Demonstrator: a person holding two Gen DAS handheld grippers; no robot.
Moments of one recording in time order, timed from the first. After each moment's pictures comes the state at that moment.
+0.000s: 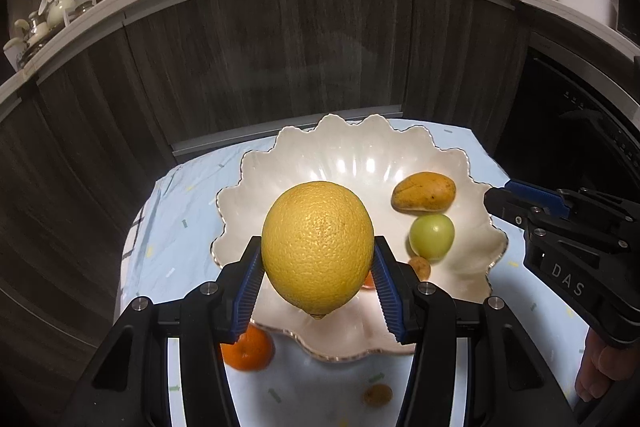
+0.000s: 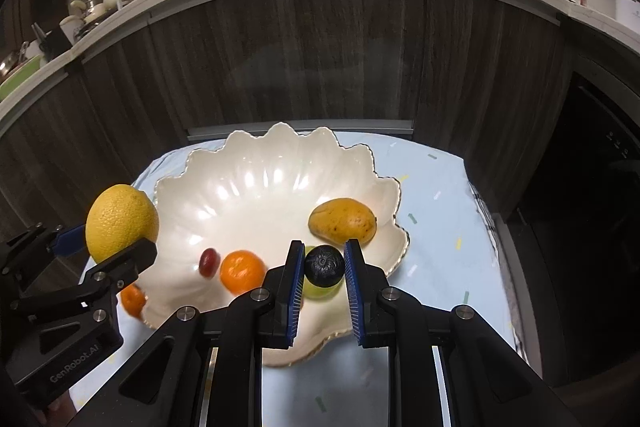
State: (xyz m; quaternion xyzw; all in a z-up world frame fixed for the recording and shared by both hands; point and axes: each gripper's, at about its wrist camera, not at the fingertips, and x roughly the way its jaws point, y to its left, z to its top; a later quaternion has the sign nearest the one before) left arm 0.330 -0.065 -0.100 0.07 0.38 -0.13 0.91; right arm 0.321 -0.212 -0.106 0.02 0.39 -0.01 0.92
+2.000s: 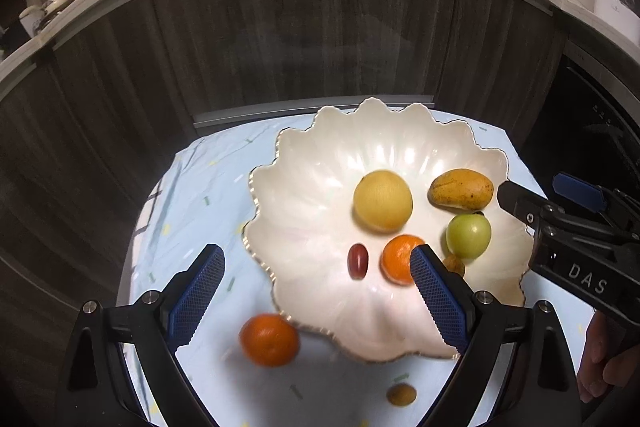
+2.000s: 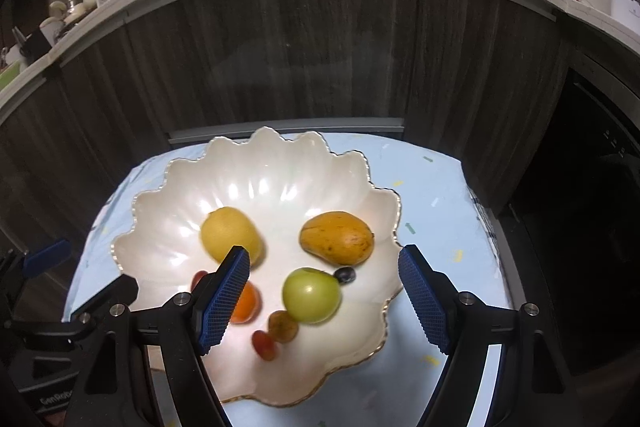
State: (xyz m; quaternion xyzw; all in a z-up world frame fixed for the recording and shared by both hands) left arm 0.343 -0.041 -0.107 0.05 0.42 -0.09 0.90; right arm 0.340 -0.200 -0.107 0.03 0.40 -0.04 0.92
